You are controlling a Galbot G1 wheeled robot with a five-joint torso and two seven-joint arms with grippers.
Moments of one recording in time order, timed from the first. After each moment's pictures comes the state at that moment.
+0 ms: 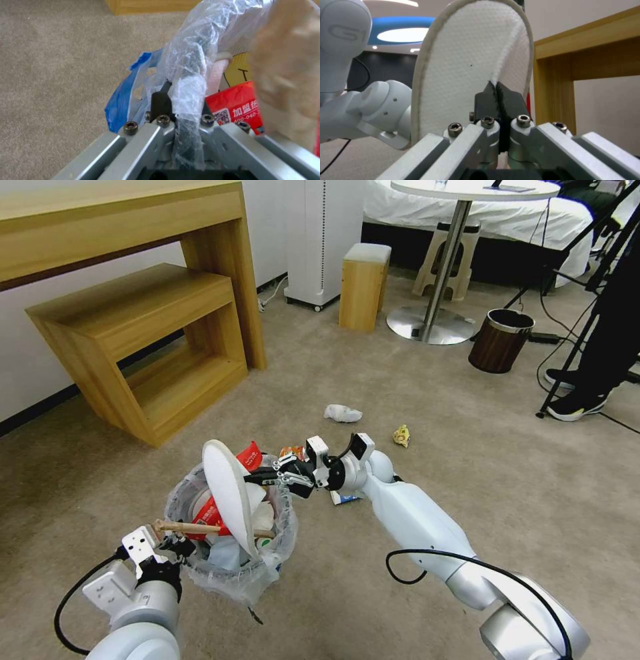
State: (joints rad) left arm 1.68 -1.48 -0.58 -2.41 -0.65 0.47 -0.57; right arm -0.47 1.39 -0.16 1.12 0.93 0.05 -1.54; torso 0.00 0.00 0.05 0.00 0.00
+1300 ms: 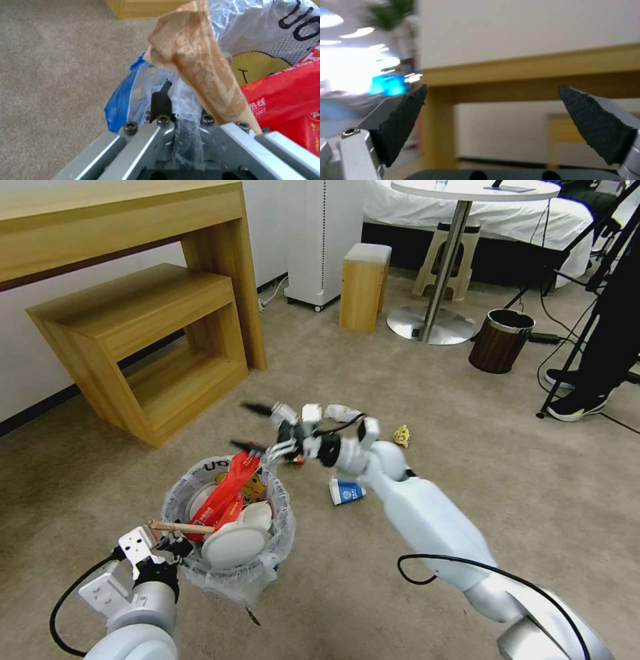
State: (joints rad) left arm 1.68 -1.48 -0.60 -2.42 -0.65 0.47 -0.57; right arm -0.58 1.26 -0.01 1.51 0.89 0.13 -0.82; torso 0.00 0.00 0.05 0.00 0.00
